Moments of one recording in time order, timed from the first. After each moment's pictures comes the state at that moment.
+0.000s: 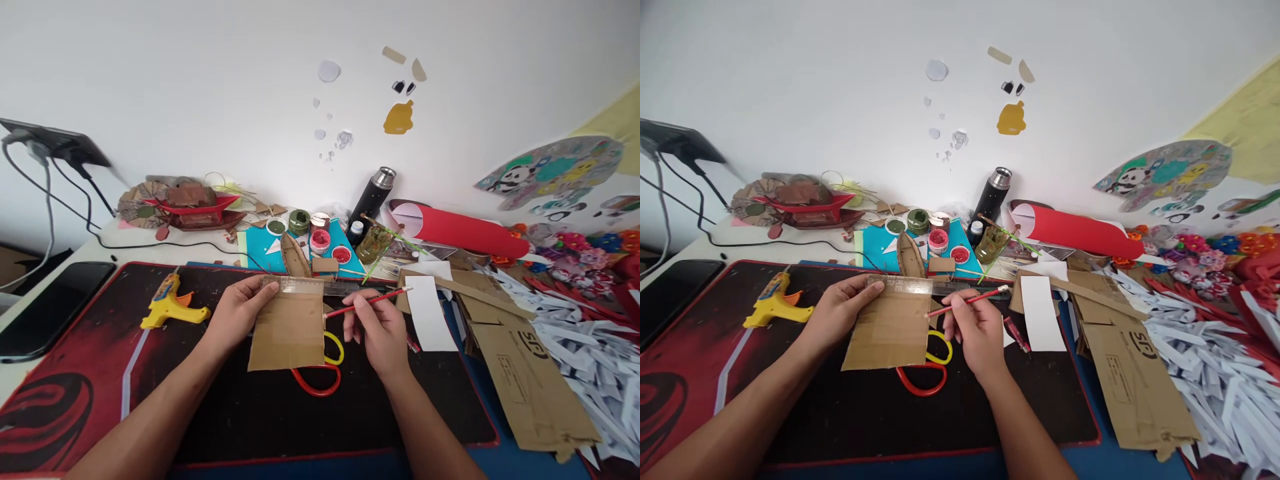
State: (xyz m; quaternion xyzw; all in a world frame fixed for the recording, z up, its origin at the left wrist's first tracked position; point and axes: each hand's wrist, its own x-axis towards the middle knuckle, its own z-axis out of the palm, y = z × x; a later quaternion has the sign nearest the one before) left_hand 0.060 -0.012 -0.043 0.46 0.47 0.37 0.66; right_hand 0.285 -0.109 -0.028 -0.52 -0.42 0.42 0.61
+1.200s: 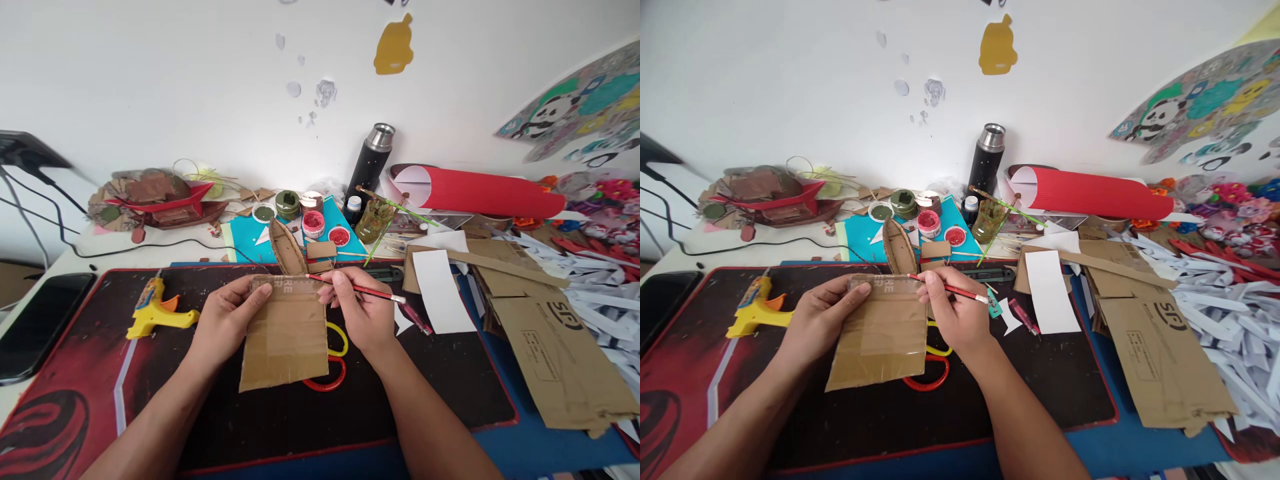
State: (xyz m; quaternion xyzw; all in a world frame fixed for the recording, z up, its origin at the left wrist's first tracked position) left_hand 0.063 -0.022 -0.039 0.49 0.50 0.35 0.62; right_hand 0.275 -0.086 -0.039 -0.55 -0.52 0.30 0.59
